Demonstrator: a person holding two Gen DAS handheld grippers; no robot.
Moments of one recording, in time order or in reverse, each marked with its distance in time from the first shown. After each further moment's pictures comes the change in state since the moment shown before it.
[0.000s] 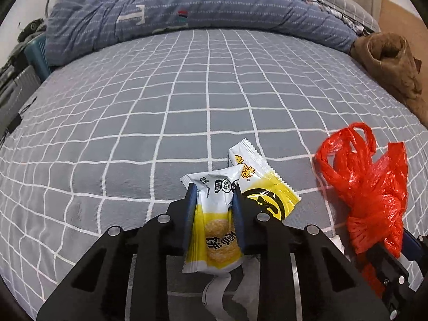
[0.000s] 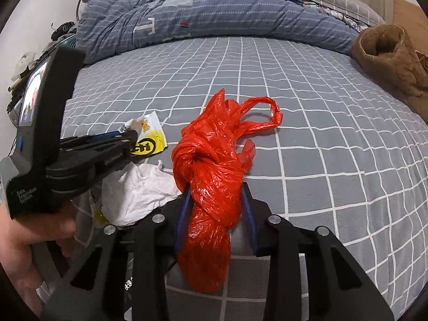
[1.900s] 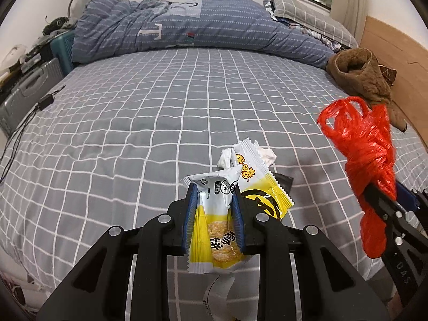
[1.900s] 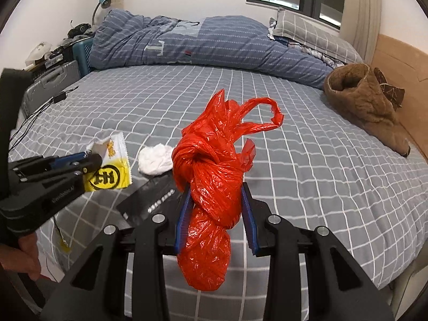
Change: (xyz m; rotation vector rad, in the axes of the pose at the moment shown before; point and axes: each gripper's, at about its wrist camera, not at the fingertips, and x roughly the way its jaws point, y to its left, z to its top) left arm -0.168 0.002 -0.100 -0.047 -0.077 -0.039; right arm -0.137 0.017 -0.053 -0.104 -0.126 -0.106
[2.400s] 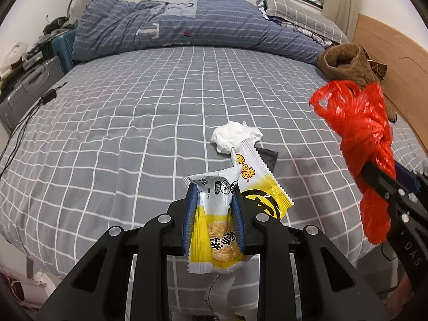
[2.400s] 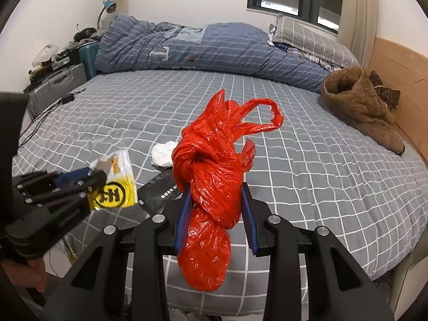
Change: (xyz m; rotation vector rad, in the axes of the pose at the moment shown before) left arm -0.036 -0.004 -0.035 0.011 0.006 -0.025; right arm -0.044 0.007 -0.013 0.002 -0.037 0.009
